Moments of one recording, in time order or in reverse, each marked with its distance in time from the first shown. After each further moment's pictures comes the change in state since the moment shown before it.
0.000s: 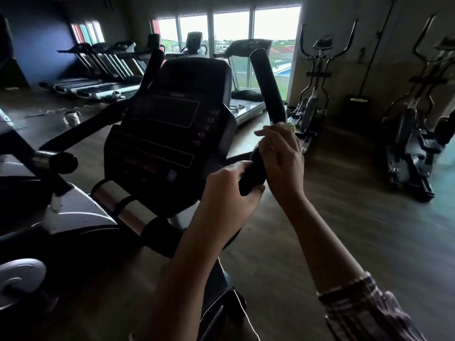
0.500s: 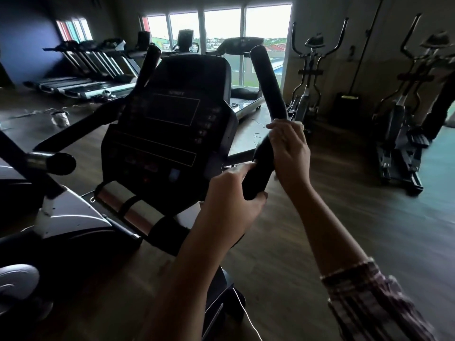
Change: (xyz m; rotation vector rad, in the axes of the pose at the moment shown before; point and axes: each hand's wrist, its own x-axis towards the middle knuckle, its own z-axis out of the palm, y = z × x) left_hand -0.007 -0.004 -0.007 0.042 -0.046 0.053; right_hand 0.012 -0.002 0.000 -0.001 0.041 0.147
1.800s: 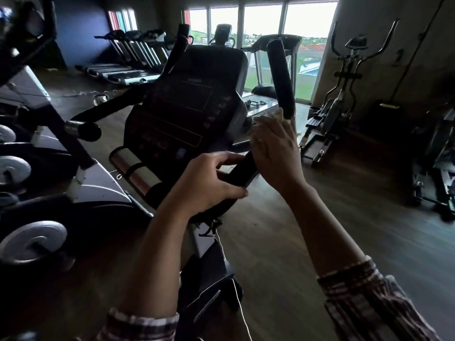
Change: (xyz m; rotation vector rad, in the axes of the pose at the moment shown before) left_hand -0.016 -0.002 -0.014 -0.121 -0.054 -0.216; right_hand -0.012 -0.001 -0.011 -0.261 -0.249 -0.423
